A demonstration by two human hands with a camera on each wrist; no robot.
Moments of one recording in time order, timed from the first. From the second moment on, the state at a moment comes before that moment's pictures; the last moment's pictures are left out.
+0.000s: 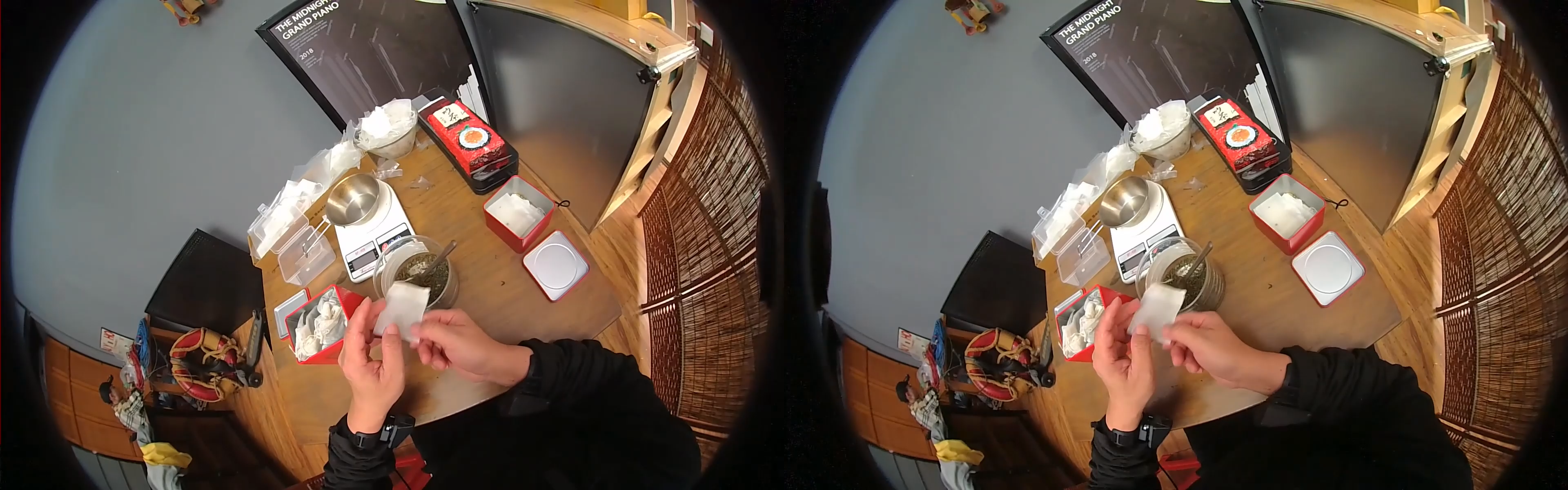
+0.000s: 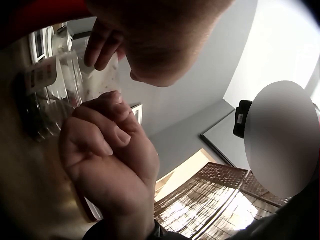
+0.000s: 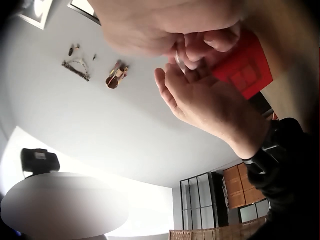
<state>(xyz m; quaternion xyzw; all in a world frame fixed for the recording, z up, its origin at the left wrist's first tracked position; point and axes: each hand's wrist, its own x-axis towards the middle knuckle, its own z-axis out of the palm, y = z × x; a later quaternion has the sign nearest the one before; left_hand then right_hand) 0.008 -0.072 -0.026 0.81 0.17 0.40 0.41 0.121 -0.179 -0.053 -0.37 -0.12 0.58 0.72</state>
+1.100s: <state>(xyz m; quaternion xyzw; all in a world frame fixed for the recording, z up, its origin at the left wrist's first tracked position) 0.021 -0.092 -0.053 0.81 0.05 0.42 0.42 0.312 -0.256 -0.047 -0.80 -0.21 0.20 0.52</state>
